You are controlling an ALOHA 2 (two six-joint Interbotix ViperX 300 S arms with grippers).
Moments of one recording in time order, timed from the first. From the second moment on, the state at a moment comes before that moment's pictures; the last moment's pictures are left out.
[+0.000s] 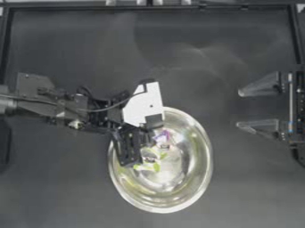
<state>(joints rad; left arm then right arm) 0.01 0.02 0.37 -0.04 0.47 -0.16 0.00 -0.86 1.01 -0.44 0.31 0.65</state>
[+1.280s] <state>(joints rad) 0.06 -0.61 0.83 -0.02 0.08 -0.07 -0.01 -0.90 1.02 -0.48 0.25 0.66</state>
